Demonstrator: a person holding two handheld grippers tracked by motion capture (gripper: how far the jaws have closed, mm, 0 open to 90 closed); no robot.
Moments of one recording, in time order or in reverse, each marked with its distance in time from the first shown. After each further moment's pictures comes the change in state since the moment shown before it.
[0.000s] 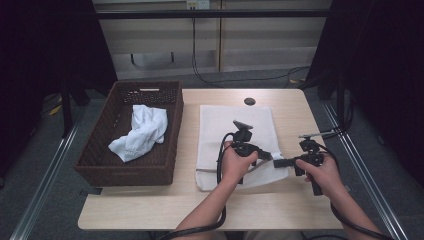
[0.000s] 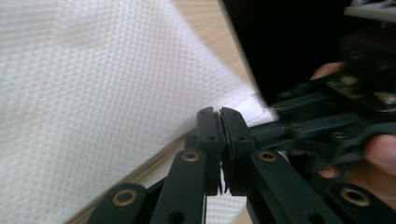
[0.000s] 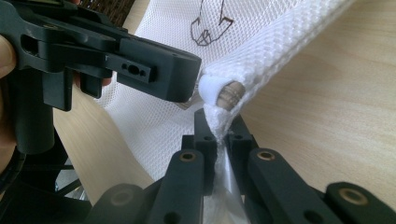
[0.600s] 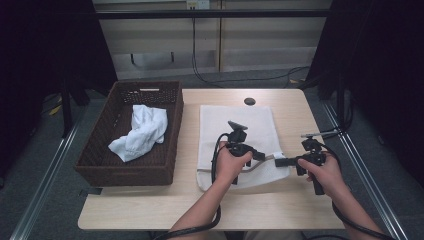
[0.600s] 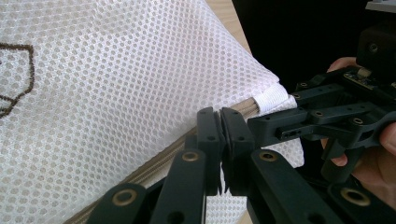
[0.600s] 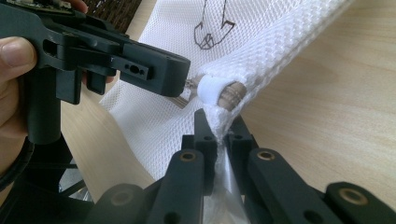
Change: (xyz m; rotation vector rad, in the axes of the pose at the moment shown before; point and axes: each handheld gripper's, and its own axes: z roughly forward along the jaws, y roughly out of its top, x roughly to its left) left arm 0.010 -0.002 -0.009 0.016 -0.035 -0.027; right arm -0.003 0.000 -0.004 -0.014 0.024 0.000
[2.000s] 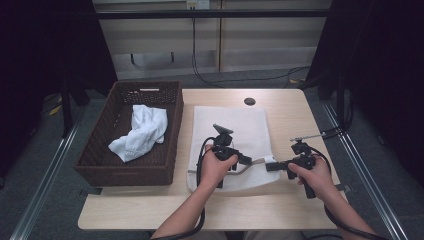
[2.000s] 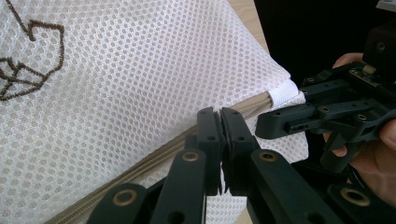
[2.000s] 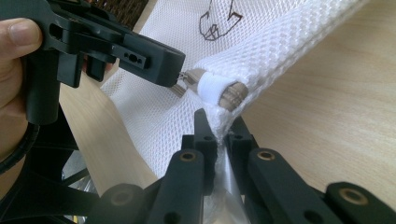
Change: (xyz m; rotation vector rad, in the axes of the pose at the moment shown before) left arm 0.023 -0.015 -0.031 0.021 0.015 -0.048; right arm 0.017 -0.005 0.022 0.030 0.024 -0.045
